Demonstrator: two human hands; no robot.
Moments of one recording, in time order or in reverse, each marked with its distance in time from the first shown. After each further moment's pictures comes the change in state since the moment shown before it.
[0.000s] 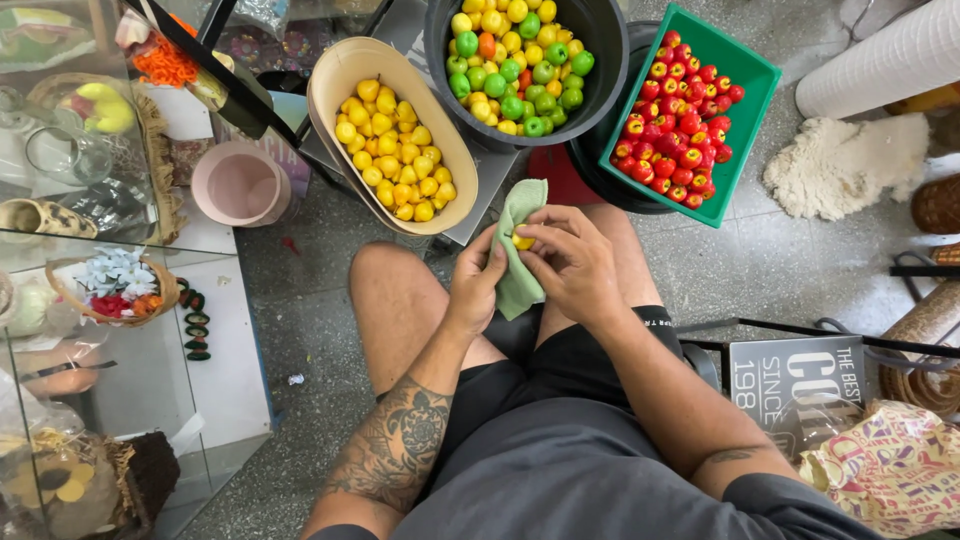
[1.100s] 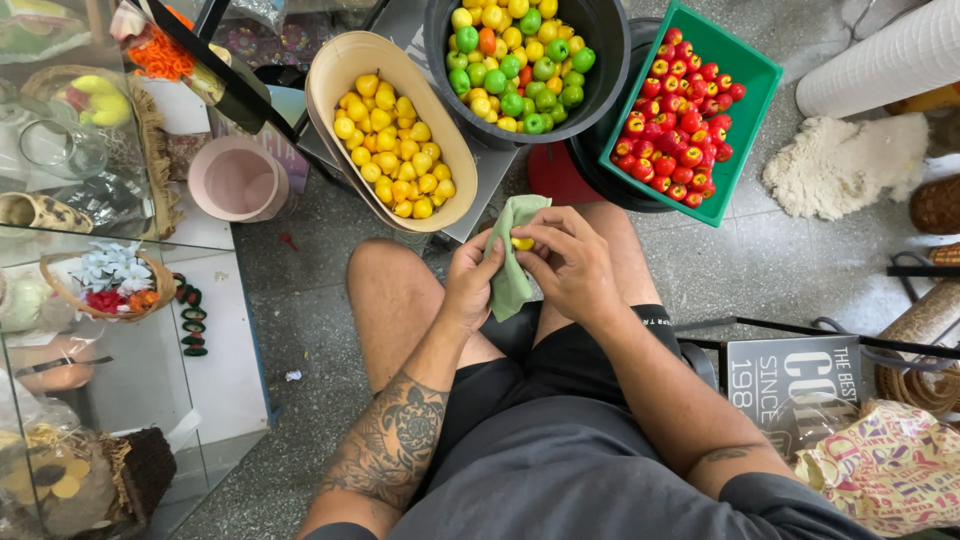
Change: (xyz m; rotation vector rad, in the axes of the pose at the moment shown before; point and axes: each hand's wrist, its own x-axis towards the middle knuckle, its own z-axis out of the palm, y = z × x) left_hand 0.005 -0.032 -0.022 -0.170 0.086 -0.188; right_hand 0.001 0.005 -0.001 -0.030 -0.040 -0.058
